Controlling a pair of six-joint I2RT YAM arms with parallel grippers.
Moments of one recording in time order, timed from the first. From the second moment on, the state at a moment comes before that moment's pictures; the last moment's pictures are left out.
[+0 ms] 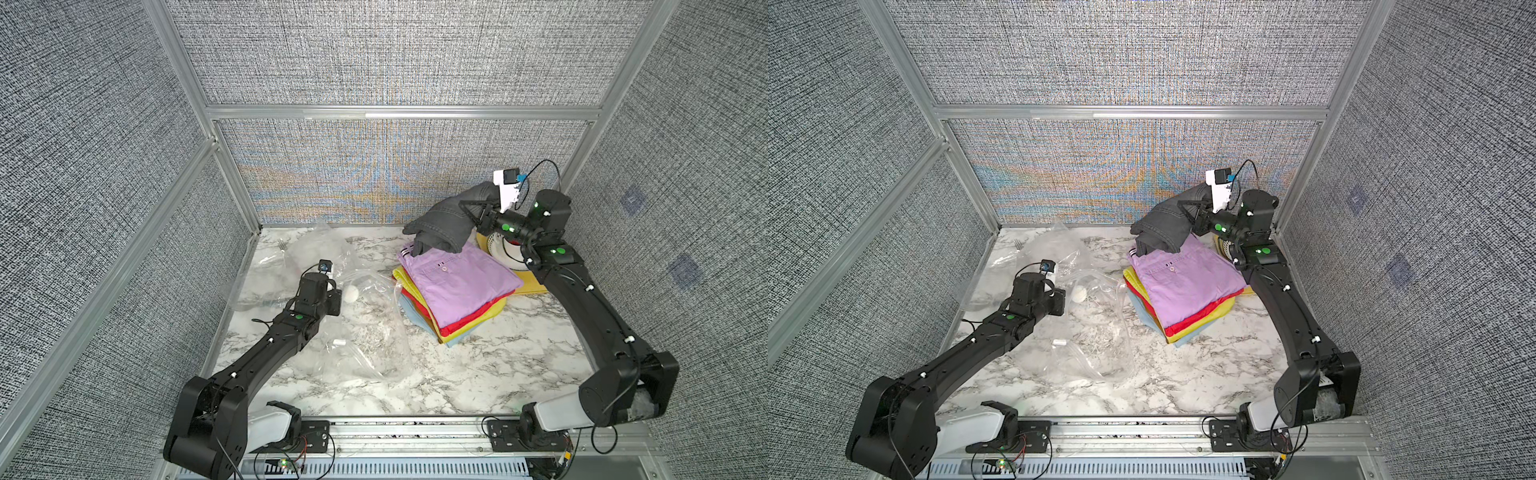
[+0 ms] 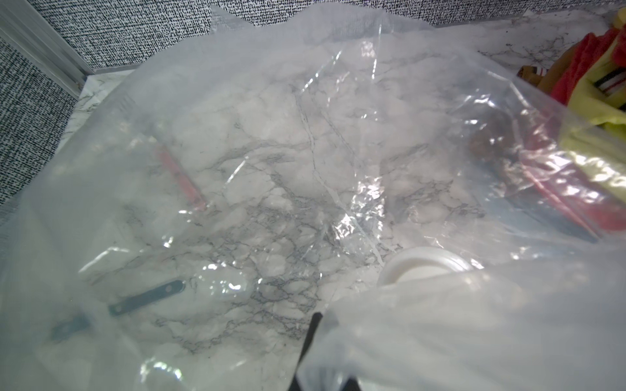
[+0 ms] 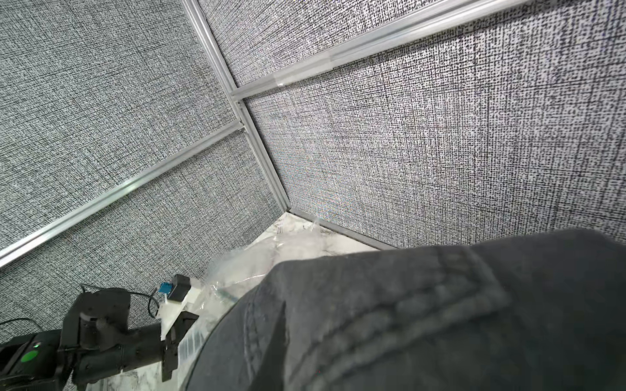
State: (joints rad) left arm -0.35 1.24 0.68 -0.11 -0.13 -0.08; right arm 0.14 1.47 1.40 0.05 -0.72 0.34
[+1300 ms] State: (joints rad) left arm -0.34 1.24 0.68 -0.10 -0.13 -0.08; right arm 0.07 1.64 1.41 0.35 -0.92 0.54
